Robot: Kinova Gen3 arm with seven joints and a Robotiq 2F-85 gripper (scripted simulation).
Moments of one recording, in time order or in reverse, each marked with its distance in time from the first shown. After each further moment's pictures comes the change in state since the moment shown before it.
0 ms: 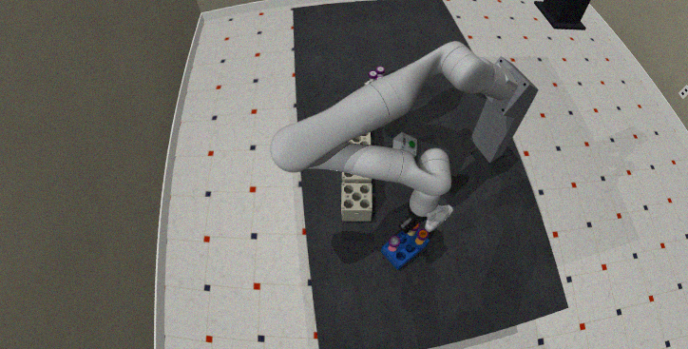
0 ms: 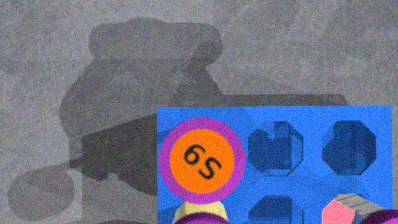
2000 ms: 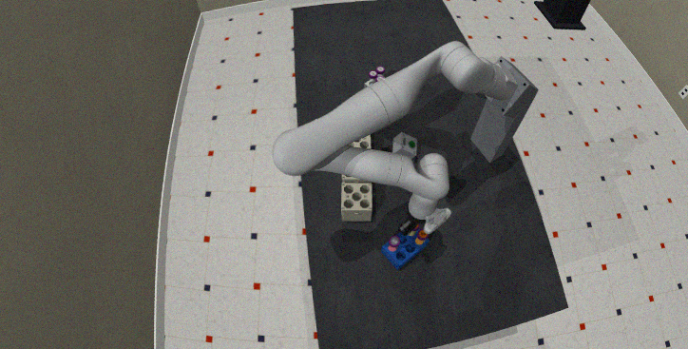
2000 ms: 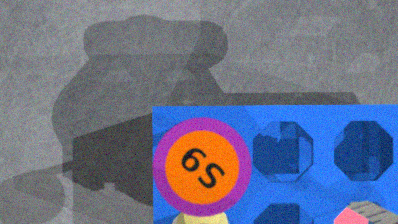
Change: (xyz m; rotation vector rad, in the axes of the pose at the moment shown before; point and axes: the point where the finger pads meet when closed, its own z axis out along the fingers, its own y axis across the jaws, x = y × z) arm 0.000 0.000 0.020 0.000 0.000 0.000
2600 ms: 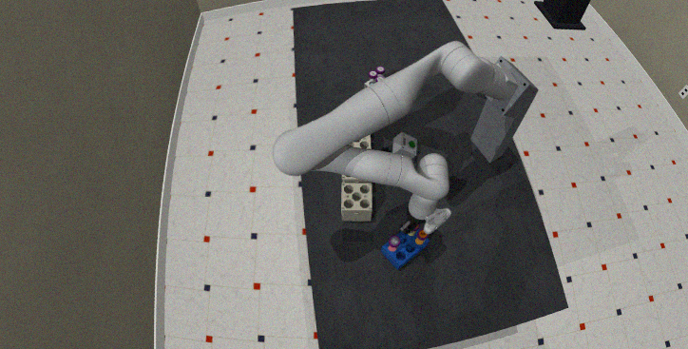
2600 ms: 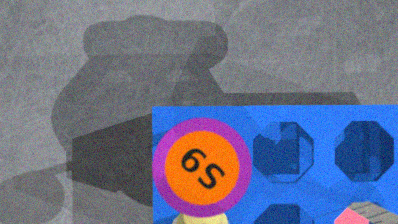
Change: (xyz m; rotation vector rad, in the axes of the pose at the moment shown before) arm 0.000 0.000 0.001 0.000 0.000 0.000
